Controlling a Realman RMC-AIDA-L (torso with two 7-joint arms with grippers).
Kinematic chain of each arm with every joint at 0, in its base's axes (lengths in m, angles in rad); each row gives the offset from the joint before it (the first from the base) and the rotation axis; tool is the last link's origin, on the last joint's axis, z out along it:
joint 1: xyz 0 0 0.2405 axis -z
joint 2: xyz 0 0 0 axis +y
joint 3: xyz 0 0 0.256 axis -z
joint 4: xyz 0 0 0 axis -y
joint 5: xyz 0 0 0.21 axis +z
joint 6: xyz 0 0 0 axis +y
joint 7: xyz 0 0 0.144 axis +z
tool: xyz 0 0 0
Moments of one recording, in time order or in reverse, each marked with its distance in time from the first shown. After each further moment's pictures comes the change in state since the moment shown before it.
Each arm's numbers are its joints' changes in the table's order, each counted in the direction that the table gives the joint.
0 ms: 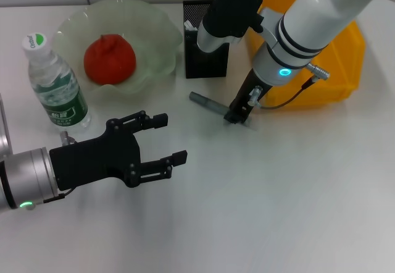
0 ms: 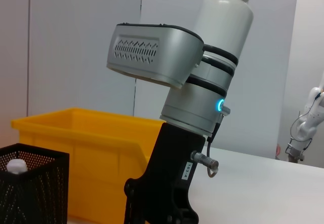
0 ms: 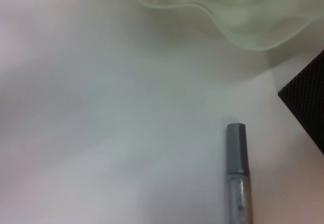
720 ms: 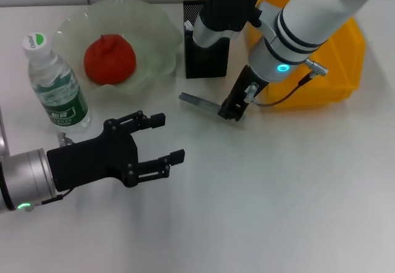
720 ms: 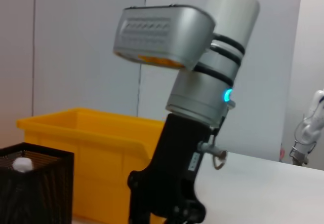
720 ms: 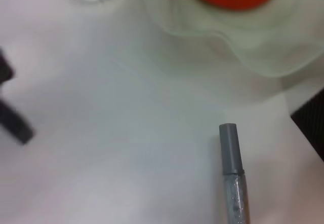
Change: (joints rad) left arm -0.010 -0.001 0.011 0.000 -0.005 0.002 0.000; right arm 0.060 -0.004 -0.006 0.156 0.000 -0.080 0.003
